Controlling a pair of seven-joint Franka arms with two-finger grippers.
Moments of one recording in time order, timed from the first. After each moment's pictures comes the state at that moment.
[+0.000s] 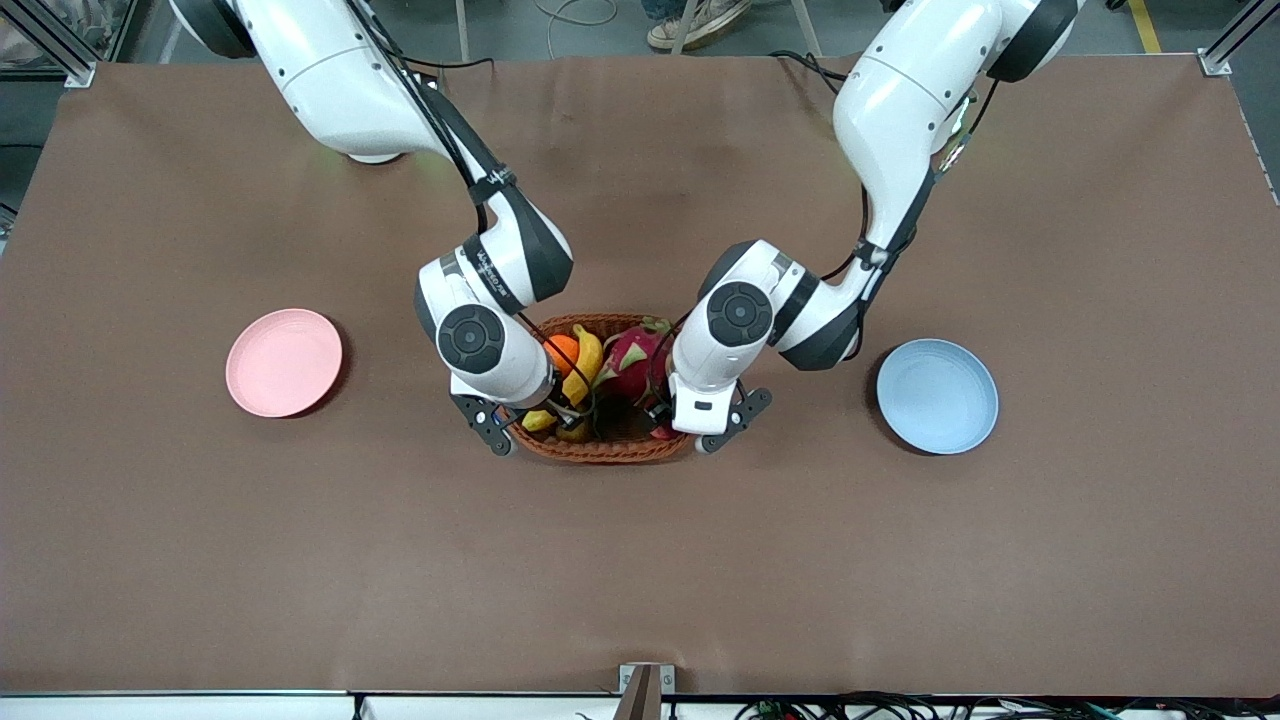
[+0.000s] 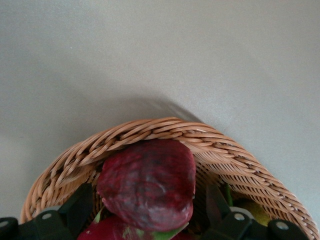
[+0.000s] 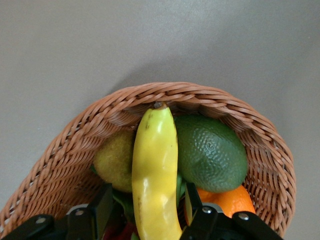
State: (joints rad) left arm -0.54 0.79 -0.17 -1.41 -0.03 2.33 -1.34; right arm 0.54 0.69 0.02 -1.50 0.16 2.15 1.32
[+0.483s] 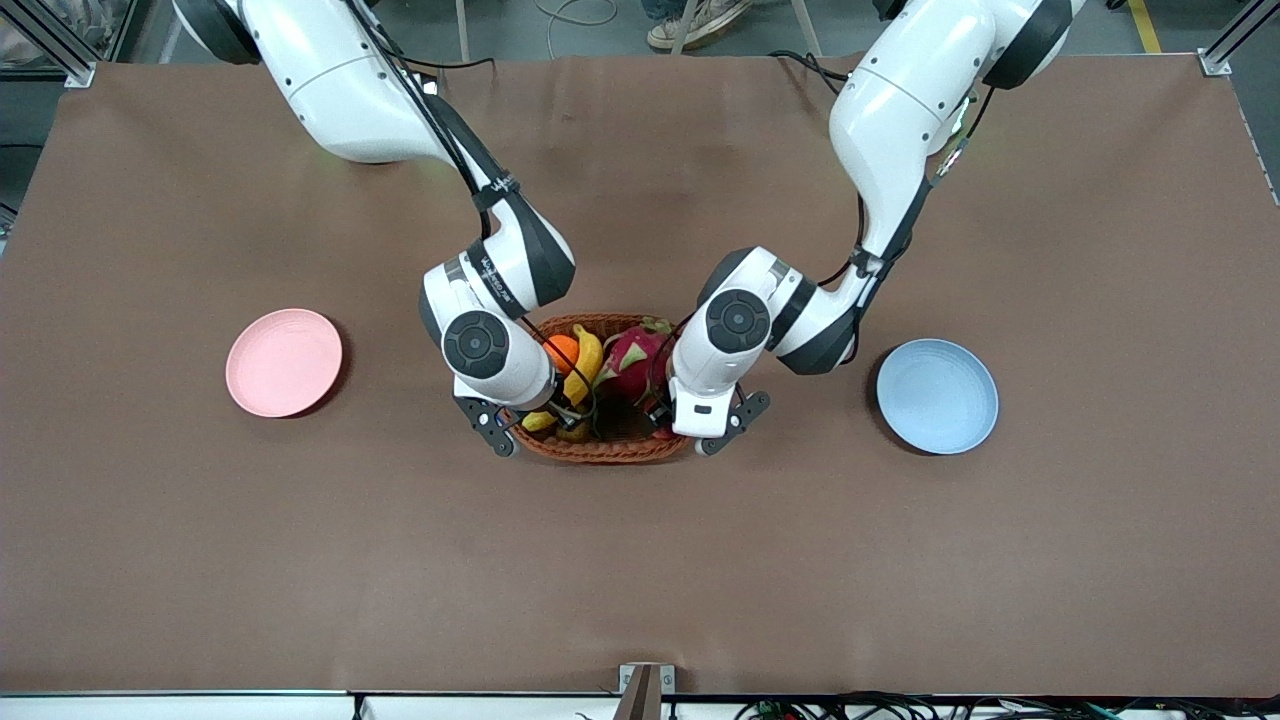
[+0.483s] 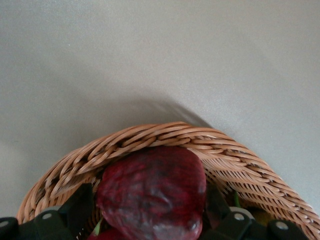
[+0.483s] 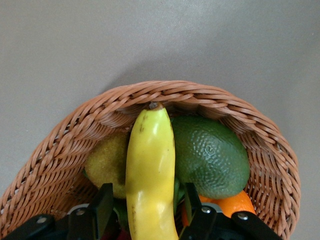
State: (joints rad) left arm -0.54 0.81 -0.17 -1.41 -0.03 2.35 -1.34; right arm 0.54 0.70 0.02 -1.50 0.16 2.15 1.32
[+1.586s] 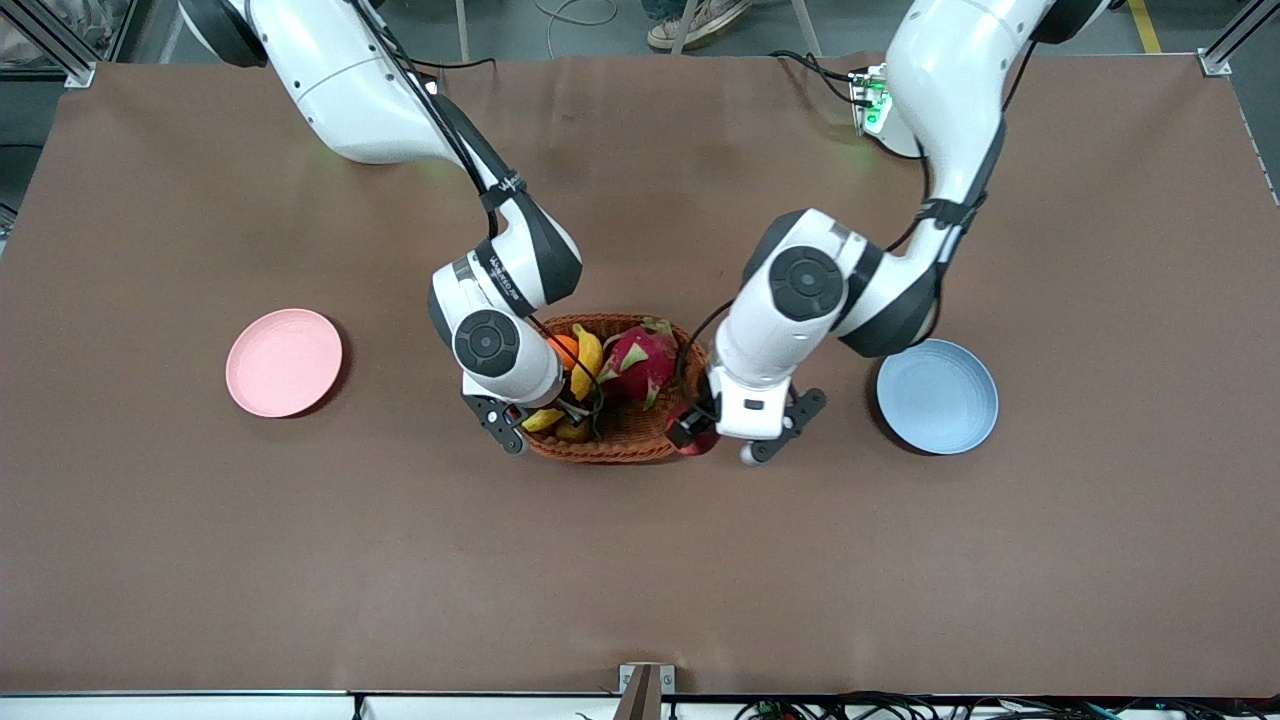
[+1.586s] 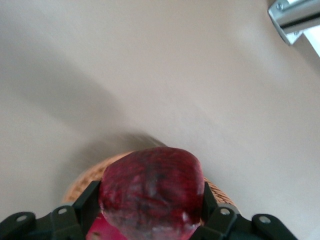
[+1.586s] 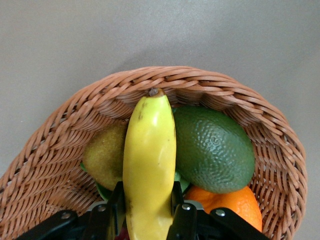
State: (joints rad) left arm -0.45 0.63 -0.15 -1.37 -0.03 2.18 -1.25; right arm 0.55 0.71 0.02 -1.48 0.16 2.15 1.32
